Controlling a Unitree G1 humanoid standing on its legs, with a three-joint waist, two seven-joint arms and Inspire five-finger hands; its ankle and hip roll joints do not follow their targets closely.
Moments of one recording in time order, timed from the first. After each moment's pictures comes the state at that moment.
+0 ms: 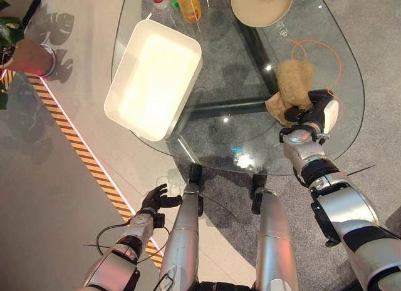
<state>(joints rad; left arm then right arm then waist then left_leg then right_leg) -0.47 0.28 -0.38 1.20 -0.54 -0.09 0.07 -1.06 -0.38 0.37 1.09 0.31 0.16 -0.77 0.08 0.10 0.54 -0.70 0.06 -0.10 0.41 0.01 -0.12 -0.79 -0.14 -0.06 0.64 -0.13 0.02</state>
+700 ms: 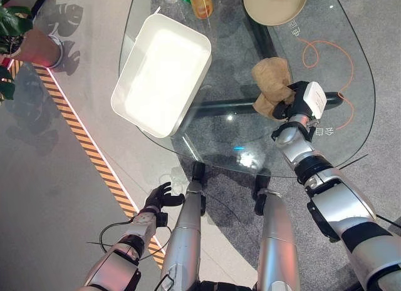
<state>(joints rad) -0.47 0.28 -0.42 1.17 -0.54 -0.09 0.07 -1.09 -0.36 0.52 1.08 -0.01 0.21 -0.64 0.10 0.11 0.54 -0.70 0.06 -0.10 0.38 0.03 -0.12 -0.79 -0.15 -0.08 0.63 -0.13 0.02</state>
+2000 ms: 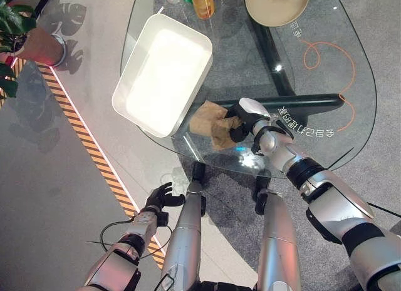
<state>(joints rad) -0.47 0.28 -0.41 1.14 -0.54 -0.05 0.07 -1.08 -0.36 0.73 0.96 -0.24 0.04 0.00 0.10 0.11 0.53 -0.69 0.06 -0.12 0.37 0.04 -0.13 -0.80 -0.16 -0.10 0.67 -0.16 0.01</state>
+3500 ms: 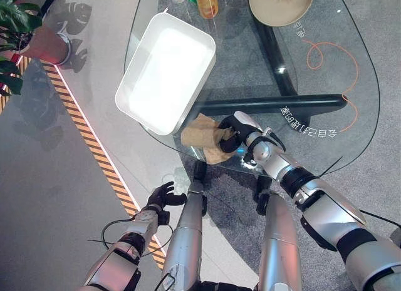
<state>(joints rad) -0.47 0.28 -0.41 1.12 -0.53 -0.04 0.07 -1.01 -0.31 0.70 0.95 -0.03 0.06 -0.11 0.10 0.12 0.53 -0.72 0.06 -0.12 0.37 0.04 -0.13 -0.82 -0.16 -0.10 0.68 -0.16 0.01</state>
